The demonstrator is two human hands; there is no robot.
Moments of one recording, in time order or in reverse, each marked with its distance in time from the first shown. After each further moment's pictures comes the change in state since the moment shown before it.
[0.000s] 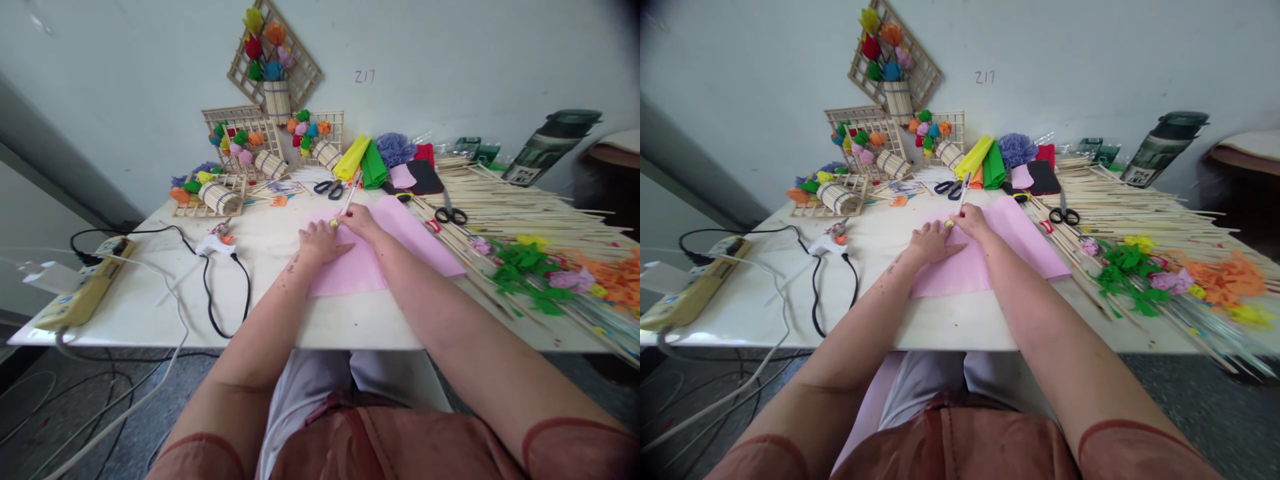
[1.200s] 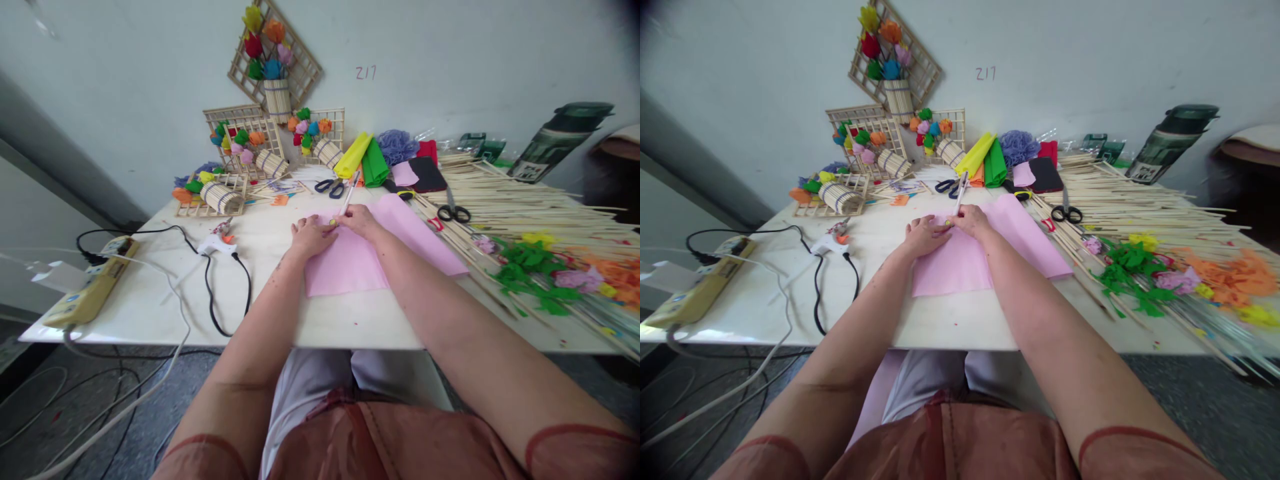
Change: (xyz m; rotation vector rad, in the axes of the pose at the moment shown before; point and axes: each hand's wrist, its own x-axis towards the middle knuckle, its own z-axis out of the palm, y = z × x) left_hand 0.019 -0.031 0.018 -0.217 0.167 -0.054; right_hand -0.003 -0.001 -0.003 -0.078 -0.083 -0.003
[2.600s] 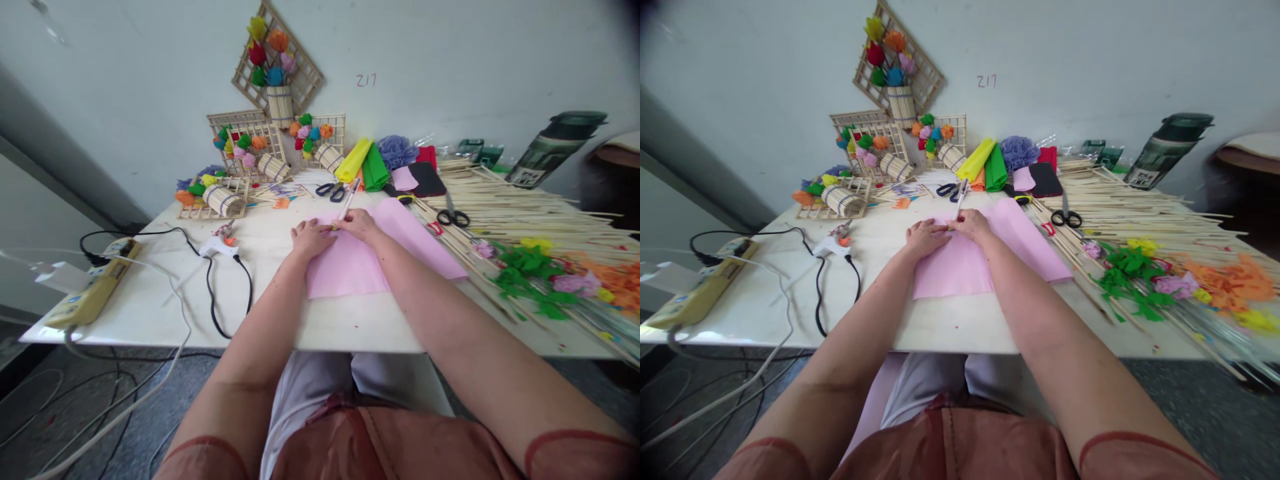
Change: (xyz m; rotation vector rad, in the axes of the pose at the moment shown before) left_hand 0.004 -0.001 0.003 -0.100 0.026 -0.102; right_hand -0.004 -0.005 -0.002 -0.059 -0.016 0.029
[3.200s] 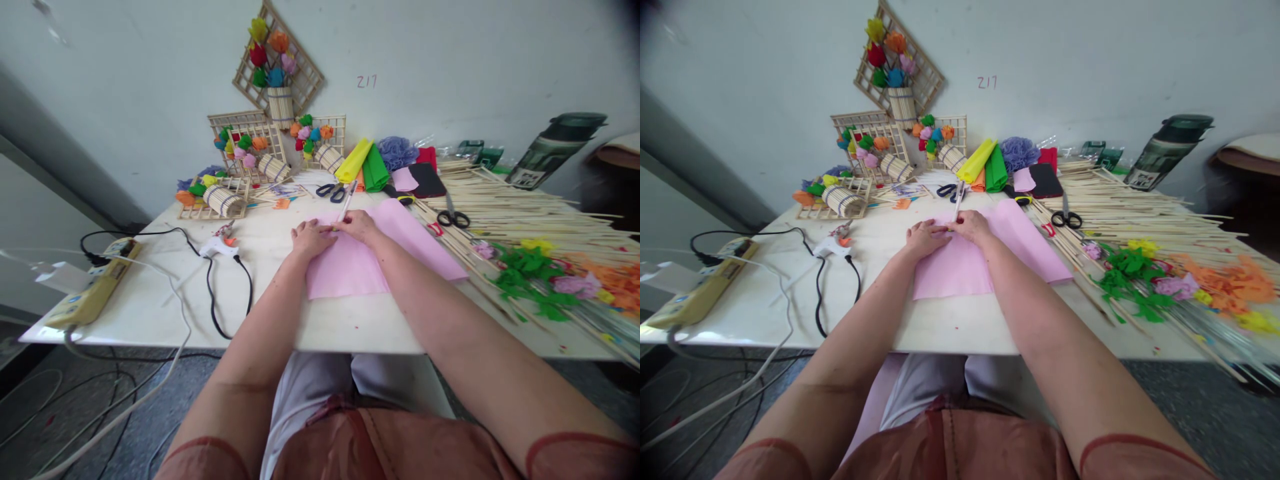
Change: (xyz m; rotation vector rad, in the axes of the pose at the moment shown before) left_hand 0.002 0.000 0.000 -0.003 0.000 -0.020; right_hand 0.000 0.000 0.001 -0.050 0.022 -0.037
